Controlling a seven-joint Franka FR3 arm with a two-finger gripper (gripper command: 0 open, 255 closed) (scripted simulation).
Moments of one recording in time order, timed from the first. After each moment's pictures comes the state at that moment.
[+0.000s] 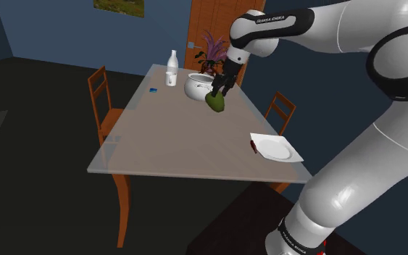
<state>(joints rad) -0.15 -0.17 -0.14 -2.02 0.16 1.97 -0.38</state>
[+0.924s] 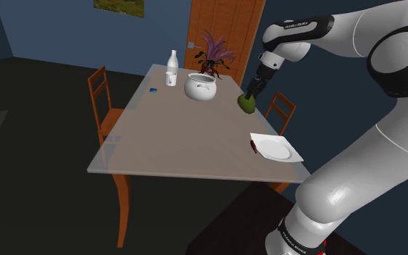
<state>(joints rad) -0.28 -0.20 -0.33 -2.03 0.14 1.90 -0.69</state>
